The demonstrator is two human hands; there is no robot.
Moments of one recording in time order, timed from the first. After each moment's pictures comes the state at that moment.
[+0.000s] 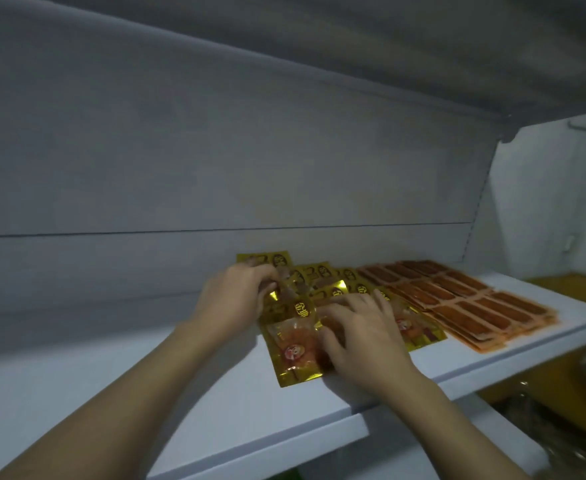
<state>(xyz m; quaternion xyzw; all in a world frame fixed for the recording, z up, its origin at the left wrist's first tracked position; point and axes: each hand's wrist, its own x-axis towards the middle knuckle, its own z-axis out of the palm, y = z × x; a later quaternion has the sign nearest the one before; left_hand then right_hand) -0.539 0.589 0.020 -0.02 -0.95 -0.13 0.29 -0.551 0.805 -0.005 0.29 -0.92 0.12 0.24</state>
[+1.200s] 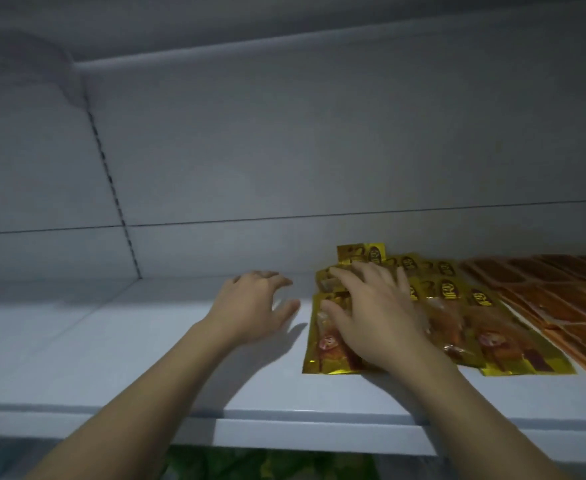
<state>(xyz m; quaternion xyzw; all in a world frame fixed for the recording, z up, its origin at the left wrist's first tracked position) -0.506 0.617 0.011 0.19 -0.97 0.01 0.15 -0.606 0.792 -0.001 0.42 -0.87 0.21 0.17</state>
